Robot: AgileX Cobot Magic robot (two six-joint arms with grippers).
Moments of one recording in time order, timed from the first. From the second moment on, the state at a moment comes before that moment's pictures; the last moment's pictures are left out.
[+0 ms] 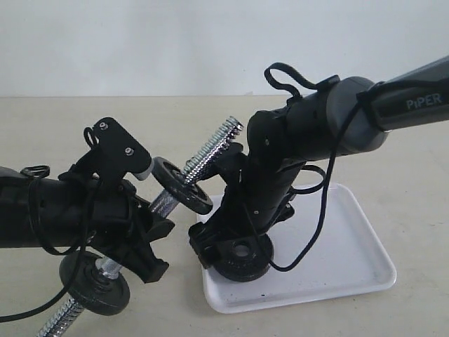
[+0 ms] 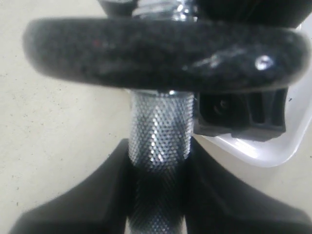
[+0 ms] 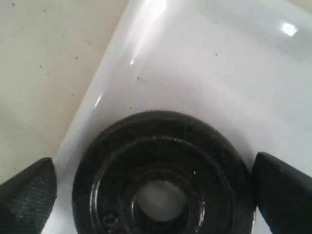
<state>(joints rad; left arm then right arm) -0.64 1.47 -0.60 -1.73 0.06 1.91 0.70 2.03 -1.19 0.20 0.59 -0.13</state>
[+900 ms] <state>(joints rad) -0.64 1.47 -0.60 -1.73 0.05 1.90 0.71 2.06 -1.26 -0.02 0.87 0.06</state>
